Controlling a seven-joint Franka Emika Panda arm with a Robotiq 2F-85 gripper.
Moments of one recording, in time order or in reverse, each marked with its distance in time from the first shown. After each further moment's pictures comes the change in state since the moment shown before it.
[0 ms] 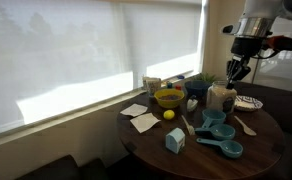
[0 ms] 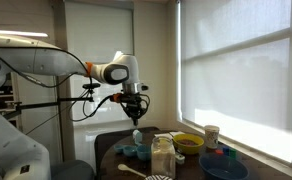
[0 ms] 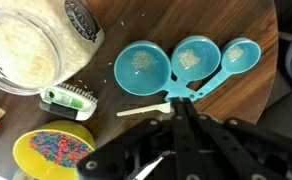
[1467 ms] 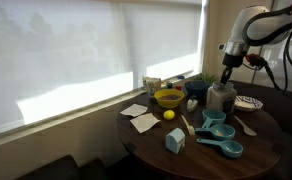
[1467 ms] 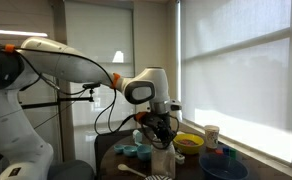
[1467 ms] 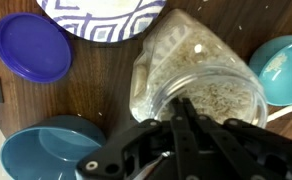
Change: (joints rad) arm -0.222 0.232 -0.128 0.021 -0.034 0.231 0.060
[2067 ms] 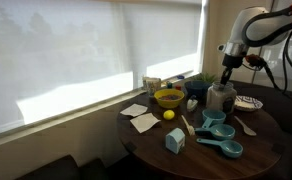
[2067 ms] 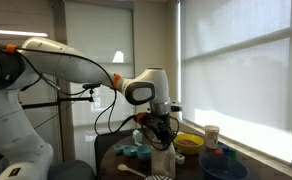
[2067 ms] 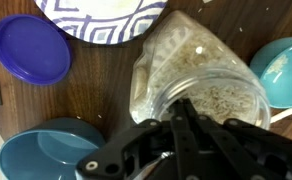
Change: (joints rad) arm 0.000 0.009 -0.001 -0.001 0.000 0.000 -0.001
